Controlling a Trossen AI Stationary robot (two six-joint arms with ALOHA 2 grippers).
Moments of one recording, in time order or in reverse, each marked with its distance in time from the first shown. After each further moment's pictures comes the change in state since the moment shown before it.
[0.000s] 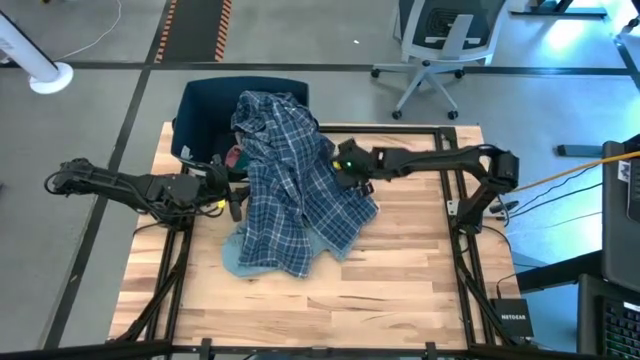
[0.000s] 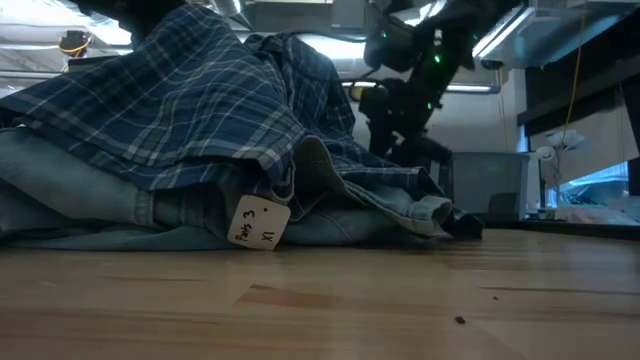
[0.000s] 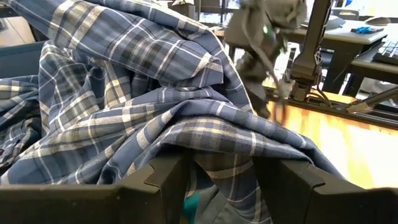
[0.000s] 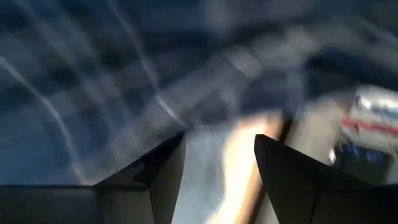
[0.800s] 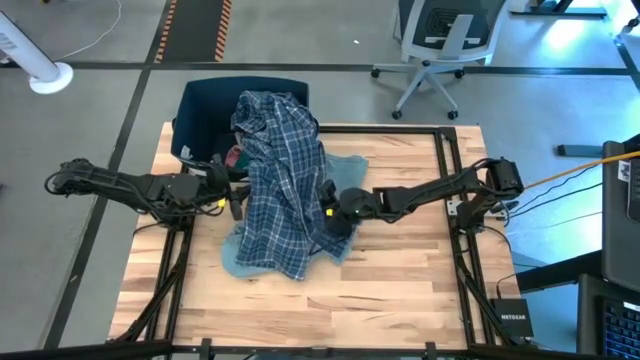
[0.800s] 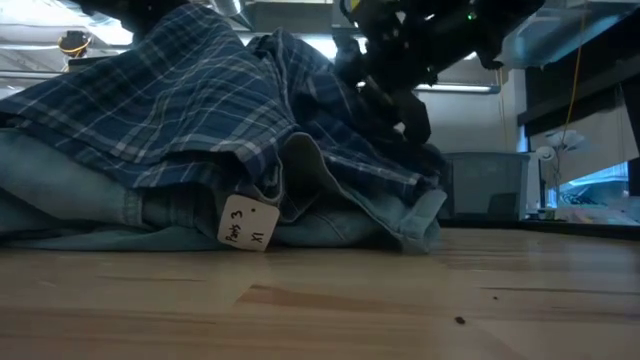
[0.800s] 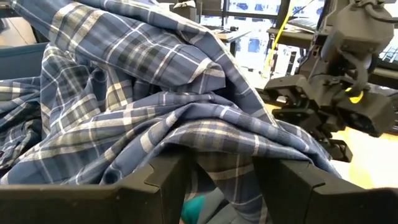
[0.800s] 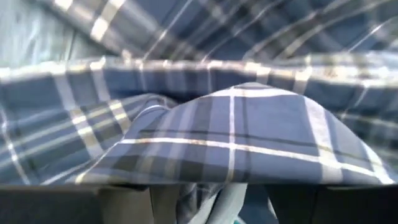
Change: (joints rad) left arm 0.000 0.001 -0.003 0.038 0.000 0.015; right arm 0.336 0.000 -0.146 0.597 -0.126 0.000
